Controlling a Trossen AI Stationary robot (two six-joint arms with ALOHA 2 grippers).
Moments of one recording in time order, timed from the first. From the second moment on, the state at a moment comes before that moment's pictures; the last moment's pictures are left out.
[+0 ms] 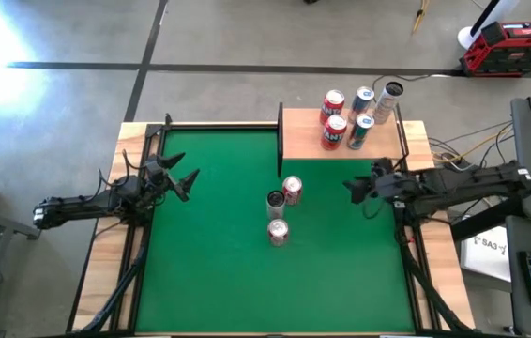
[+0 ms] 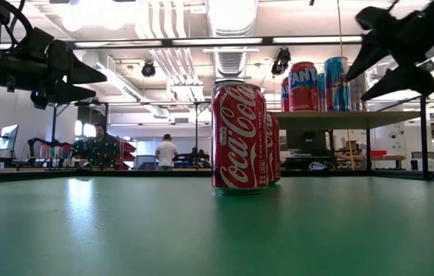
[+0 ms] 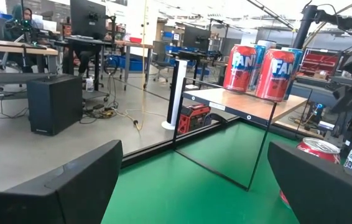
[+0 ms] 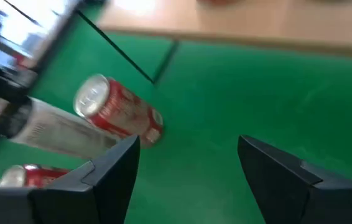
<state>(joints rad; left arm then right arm) 0.11 0.03 0.02 0.08 -0.62 -0.11 0.09 0.76 0.60 -0.68 0.51 1.11</state>
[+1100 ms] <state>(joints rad) 0.11 0.04 0.02 0.07 -0.62 -0.11 0.08 1.63 1.39 -1.18 0.39 1.53</state>
